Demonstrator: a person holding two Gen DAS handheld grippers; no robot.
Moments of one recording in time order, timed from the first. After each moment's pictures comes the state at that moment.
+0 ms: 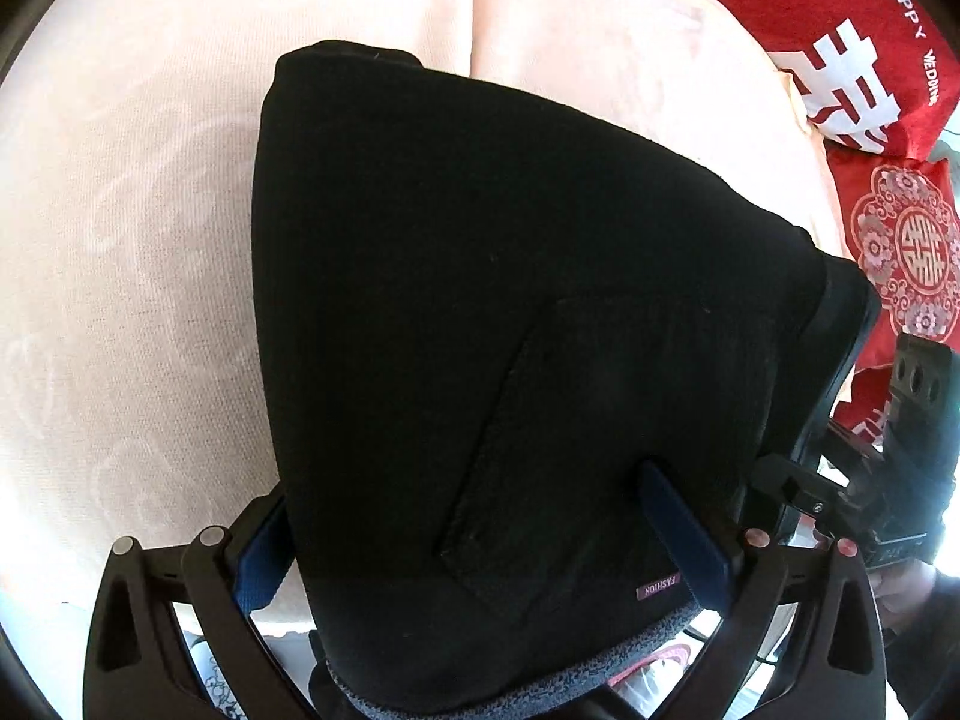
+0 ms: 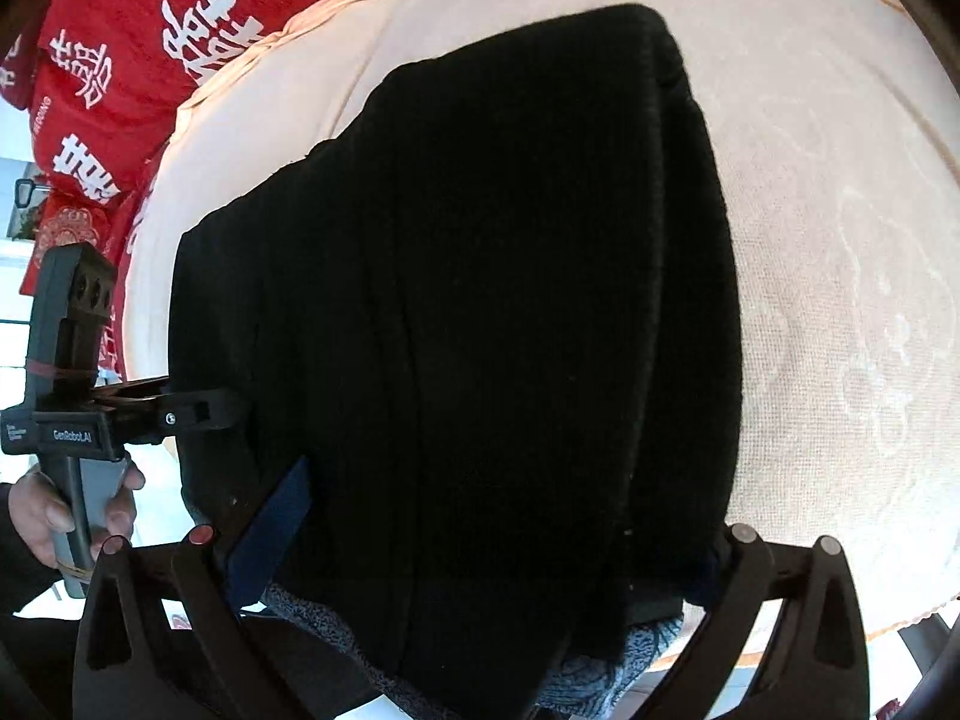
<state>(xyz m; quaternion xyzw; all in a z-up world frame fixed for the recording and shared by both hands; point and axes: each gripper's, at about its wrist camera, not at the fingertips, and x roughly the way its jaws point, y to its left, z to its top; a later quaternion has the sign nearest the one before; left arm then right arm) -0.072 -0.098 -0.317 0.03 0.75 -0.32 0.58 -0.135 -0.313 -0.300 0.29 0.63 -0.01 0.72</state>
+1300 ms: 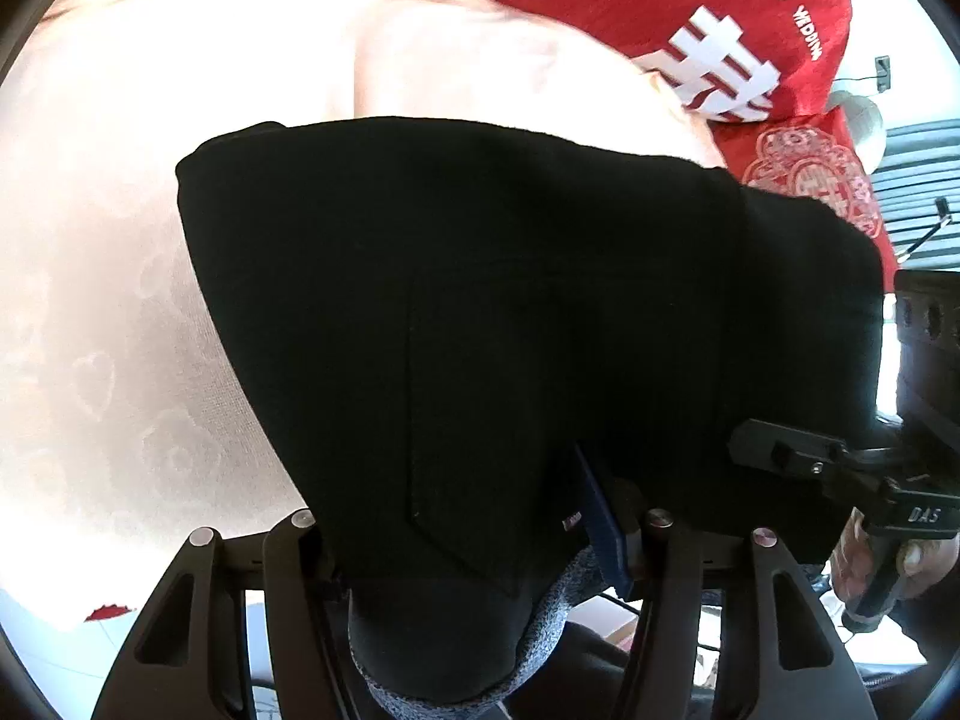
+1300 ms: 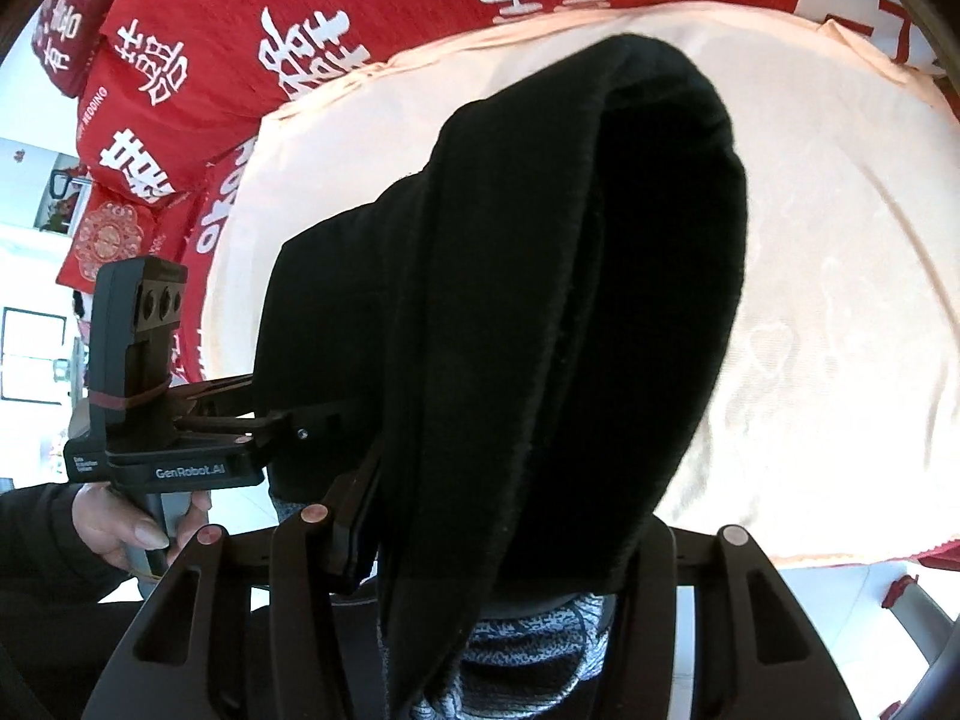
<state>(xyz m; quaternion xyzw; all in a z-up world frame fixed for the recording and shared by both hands) -0.096 -0.071 -0.221 0.02 0.69 -0.42 0.59 -0.135 -0.262 -0.181 0.29 0.60 0.01 0.74</state>
